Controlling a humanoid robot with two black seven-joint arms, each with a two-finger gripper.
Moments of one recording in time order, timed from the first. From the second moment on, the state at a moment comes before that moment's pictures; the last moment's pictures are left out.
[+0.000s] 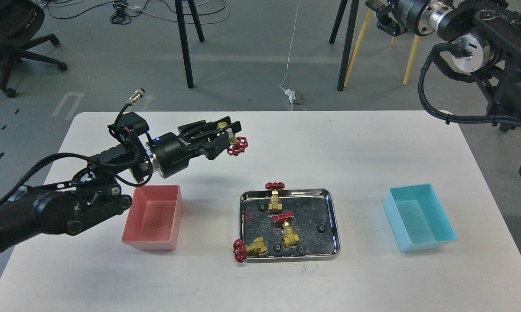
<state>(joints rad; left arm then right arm) -0.79 0.61 -0.20 -1.12 1.45 0.27 -0.49 1.34 -0.31 0.30 0.46 -0.25 0.29 0.11</state>
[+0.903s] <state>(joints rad) -0.49 0.83 -0.19 -1.16 1.50 0.34 -0.49 1.35 -0.30 0.31 0.43 -0.25 0.29 0.12</state>
